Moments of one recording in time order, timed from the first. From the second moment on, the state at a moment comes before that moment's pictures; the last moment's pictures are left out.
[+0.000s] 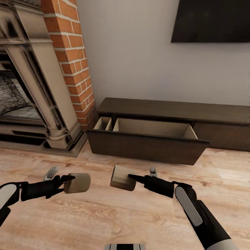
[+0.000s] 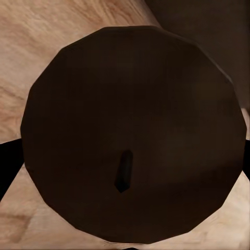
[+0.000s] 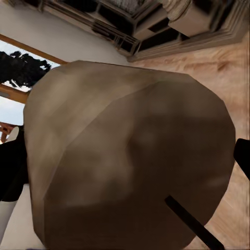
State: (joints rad) left arm -0.37 0.51 -0.01 -1.38 1.57 1.00 0.28; right arm -0.45 -0.13 0.22 -1.28 -0.82 0.77 0.69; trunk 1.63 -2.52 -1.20
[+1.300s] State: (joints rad) left arm -0.36 0.51 -0.01 -1.37 1.57 1.00 0.28; right arm -0.45 -0.12 0.22 -1.28 -0.81 0.77 0.69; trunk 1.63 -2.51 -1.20
